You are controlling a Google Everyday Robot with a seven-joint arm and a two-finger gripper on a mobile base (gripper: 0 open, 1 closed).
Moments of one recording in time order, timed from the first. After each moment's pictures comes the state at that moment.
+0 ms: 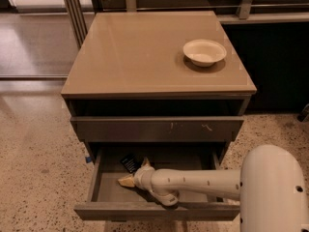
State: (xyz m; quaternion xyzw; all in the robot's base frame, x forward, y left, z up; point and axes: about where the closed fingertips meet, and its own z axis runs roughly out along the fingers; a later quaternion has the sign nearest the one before) arm 0.599 0.092 0.339 -0.32 0.84 0.17 0.40
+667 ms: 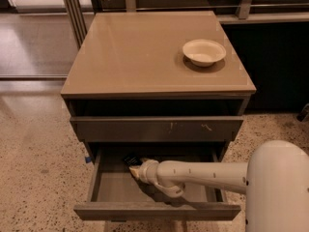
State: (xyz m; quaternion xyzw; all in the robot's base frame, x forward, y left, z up) arm 0.609 0.079 0.370 -0.30 0.85 0.19 0.39
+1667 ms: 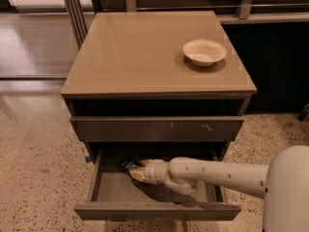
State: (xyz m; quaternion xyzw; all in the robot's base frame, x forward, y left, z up) arm 0.578 0.073 0.399 -0.35 0.82 0.26 0.37
